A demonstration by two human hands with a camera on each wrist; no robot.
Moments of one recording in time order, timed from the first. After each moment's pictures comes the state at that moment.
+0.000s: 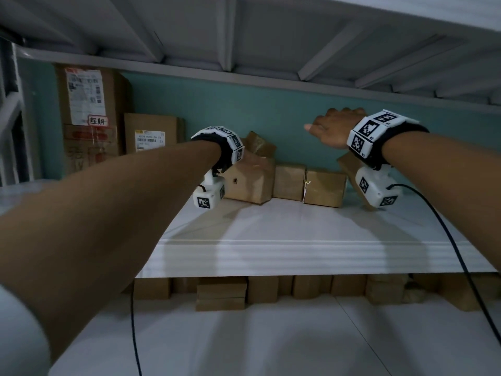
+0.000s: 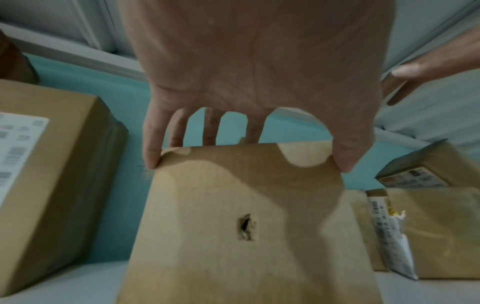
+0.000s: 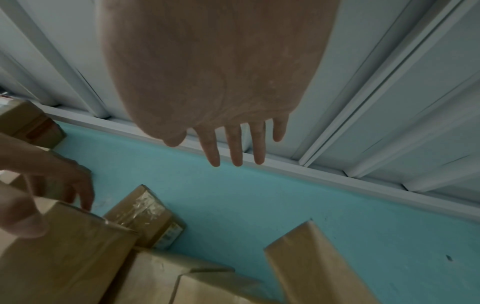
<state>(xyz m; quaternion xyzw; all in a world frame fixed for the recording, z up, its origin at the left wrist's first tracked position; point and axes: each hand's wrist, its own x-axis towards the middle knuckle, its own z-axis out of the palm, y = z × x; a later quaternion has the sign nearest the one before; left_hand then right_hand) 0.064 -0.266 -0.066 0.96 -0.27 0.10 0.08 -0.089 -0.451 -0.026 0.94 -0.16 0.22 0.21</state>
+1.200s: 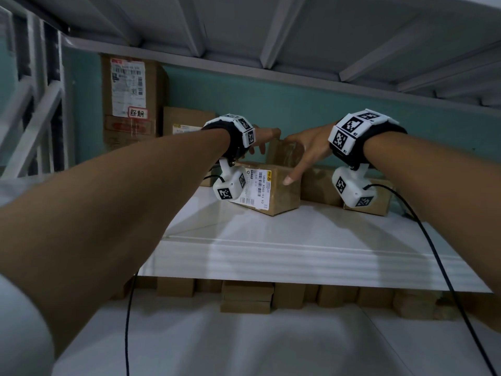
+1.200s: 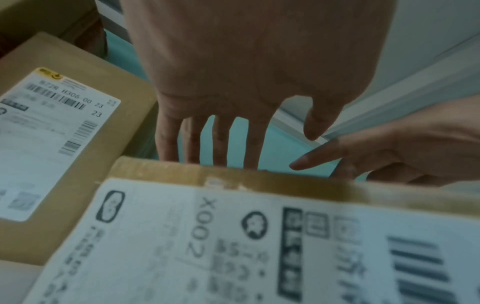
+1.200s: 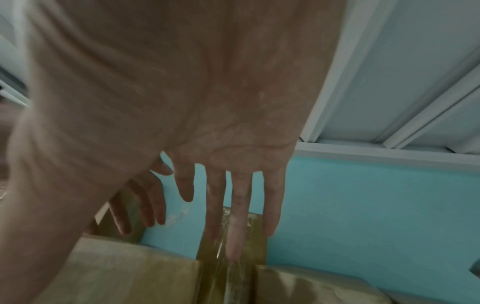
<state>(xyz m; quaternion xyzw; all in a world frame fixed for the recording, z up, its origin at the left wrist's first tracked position) 0.021 -0.193 -0.062 0.91 -0.21 0.00 0.35 -0.034 -0.332 -0.040 1.00 -0.04 0.03 0.05</state>
